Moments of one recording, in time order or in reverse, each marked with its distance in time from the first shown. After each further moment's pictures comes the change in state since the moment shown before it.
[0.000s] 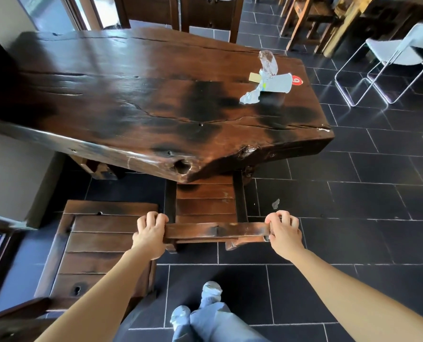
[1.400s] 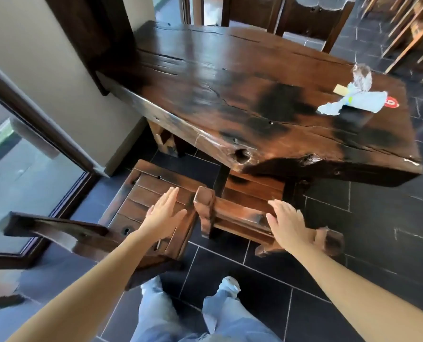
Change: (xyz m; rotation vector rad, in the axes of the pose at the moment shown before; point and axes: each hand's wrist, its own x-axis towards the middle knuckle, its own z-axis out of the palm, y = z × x) left_hand -0.097 -0.063 -0.005 -0.362 0.188 -0.155; right_hand -0.003 -0.097 0.006 0.015 0.055 -0.386
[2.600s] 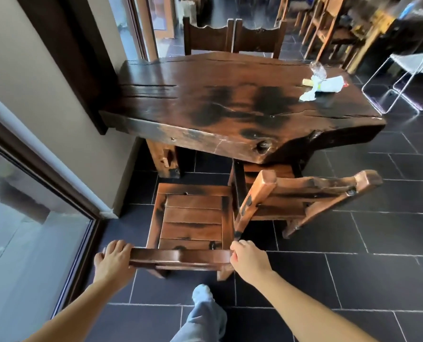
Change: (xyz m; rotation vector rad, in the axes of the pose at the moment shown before) left_hand -0.059 -0.357 -0.147 0.579 0.044 0.098; right_hand -0.136 -0.362 0.141 0.036 -0.112 0.142
